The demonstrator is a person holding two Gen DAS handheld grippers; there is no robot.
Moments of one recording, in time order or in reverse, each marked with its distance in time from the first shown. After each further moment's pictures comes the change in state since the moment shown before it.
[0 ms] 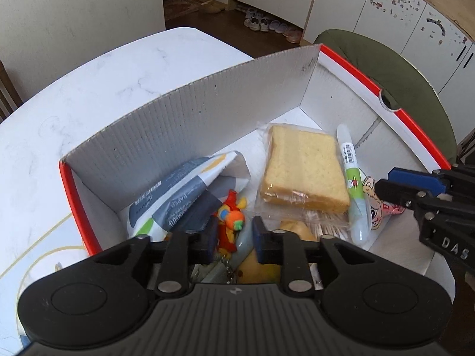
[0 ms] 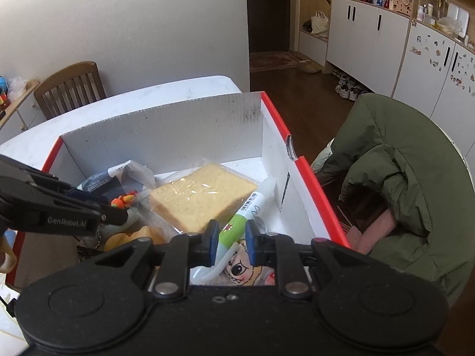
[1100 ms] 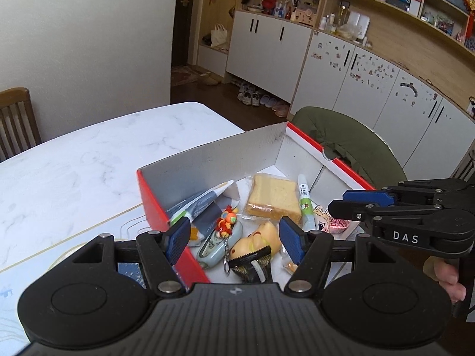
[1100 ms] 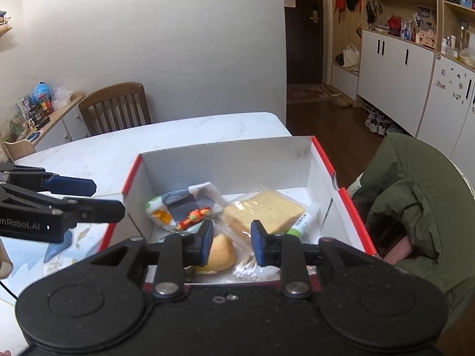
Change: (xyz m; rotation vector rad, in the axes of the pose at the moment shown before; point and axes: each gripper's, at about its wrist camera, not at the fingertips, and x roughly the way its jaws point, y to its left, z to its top) left arm -0.128 0.010 -0.069 -0.049 -0.328 -0.052; right arm -0.072 0.047 -0.008 -0.072 -0.125 0.117
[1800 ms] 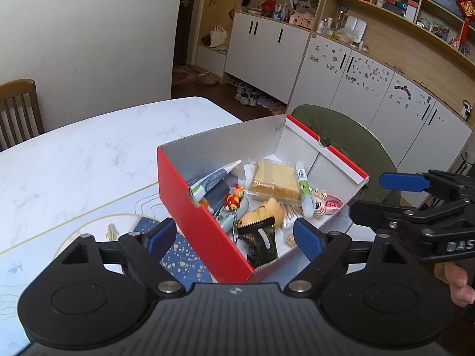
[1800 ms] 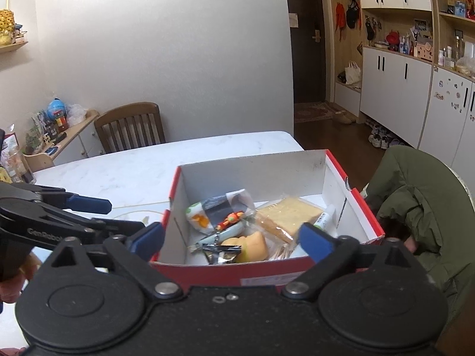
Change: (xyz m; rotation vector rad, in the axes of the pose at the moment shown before) left arm -0.039 0.020 -0.032 -0.016 -0.005 -0.026; right arm -0.052 0.041 -0.019 0.012 -0.095 0.021
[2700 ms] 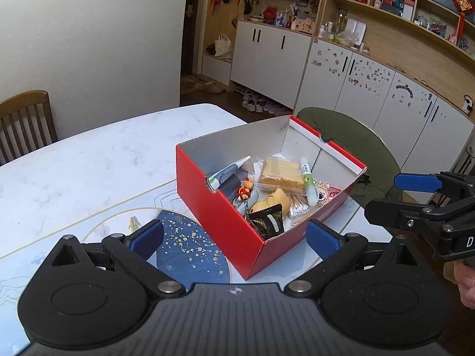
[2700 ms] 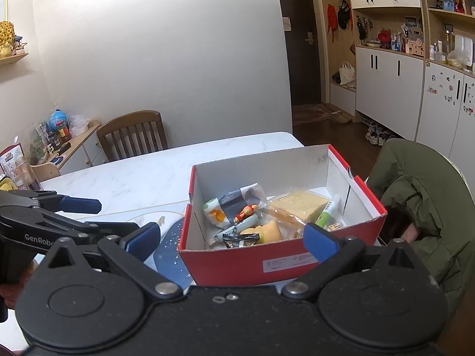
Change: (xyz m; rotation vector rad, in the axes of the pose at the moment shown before) left arm -0.040 0.002 -0.020 0.033 -0.037 0.039; right arm -0.028 0.024 -0.016 0.049 -0.024 -0.012
